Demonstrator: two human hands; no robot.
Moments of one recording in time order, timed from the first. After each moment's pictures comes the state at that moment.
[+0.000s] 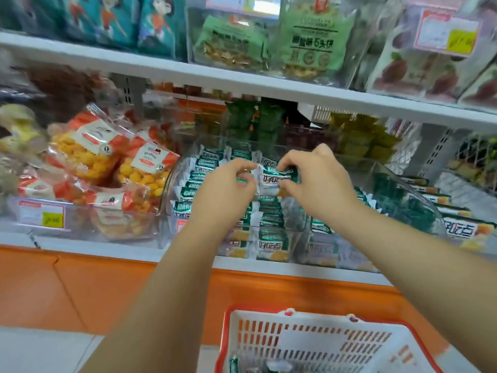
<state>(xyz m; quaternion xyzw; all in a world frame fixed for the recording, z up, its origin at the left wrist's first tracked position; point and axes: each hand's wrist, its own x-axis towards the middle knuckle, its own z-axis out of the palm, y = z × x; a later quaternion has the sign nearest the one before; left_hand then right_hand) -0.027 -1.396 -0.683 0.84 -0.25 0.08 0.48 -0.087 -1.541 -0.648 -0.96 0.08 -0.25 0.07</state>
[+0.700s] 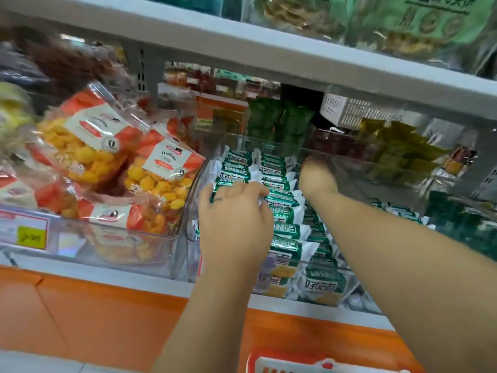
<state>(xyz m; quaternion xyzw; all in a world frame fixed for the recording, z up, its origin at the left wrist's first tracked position) 0.026 -1.390 -0.737 0.89 -0.19 0.23 0.33 0.104 -1.584 -0.714 -0.96 0.24 -0.13 -0.06</state>
